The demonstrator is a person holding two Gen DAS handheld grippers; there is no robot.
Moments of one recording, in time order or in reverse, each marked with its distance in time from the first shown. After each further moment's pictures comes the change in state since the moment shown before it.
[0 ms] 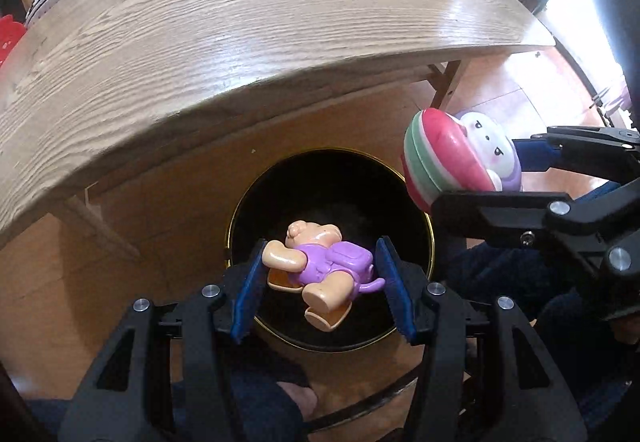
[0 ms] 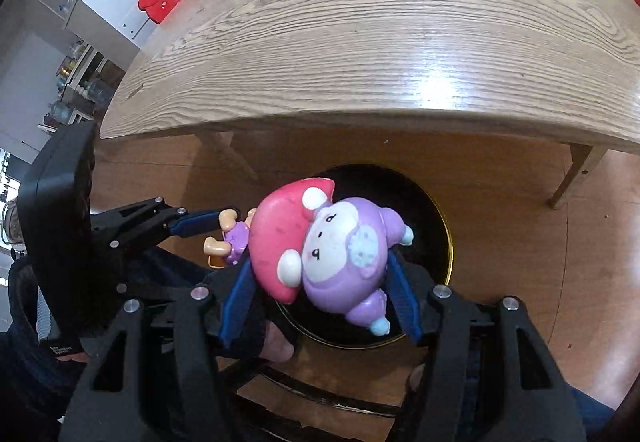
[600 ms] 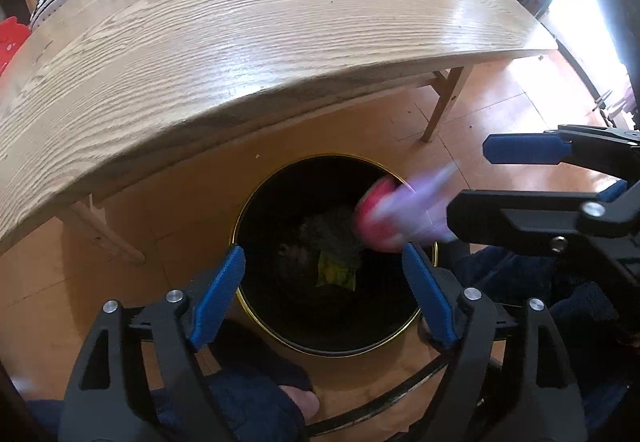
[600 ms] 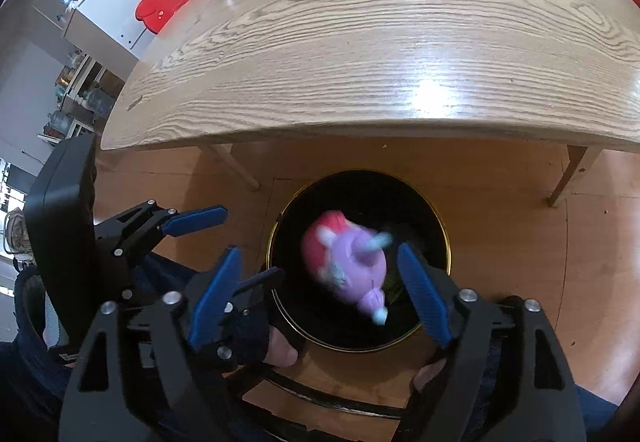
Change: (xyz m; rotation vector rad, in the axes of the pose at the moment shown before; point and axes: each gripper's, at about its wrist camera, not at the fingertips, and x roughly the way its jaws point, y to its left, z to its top) left arm -0.005 0.002 0.003 0.000 -0.016 0.016; right arm -0.006 -0.006 0.003 0.026 -0.025 0.005
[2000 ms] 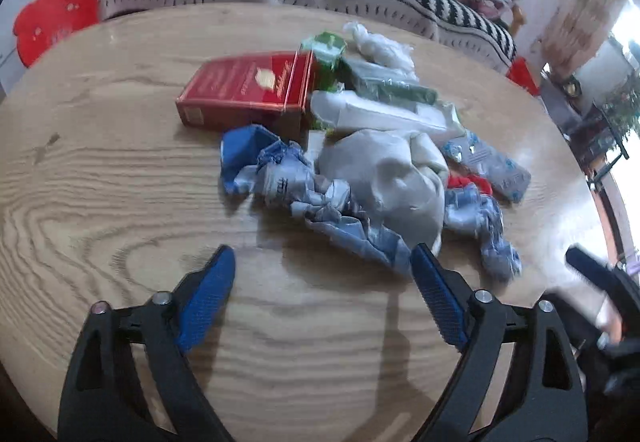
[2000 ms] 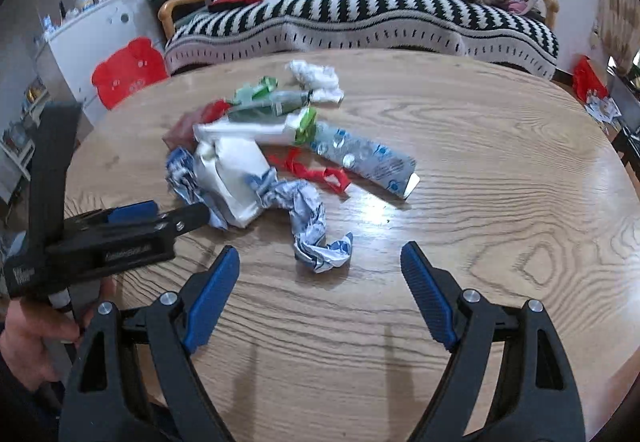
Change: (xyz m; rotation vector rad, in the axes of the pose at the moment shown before) left arm 0.021 0.093 0.216 -0.391 -0.260 0.097; right arm -0.012 -0.055 0.174 -0.134 -0.302 -0.241
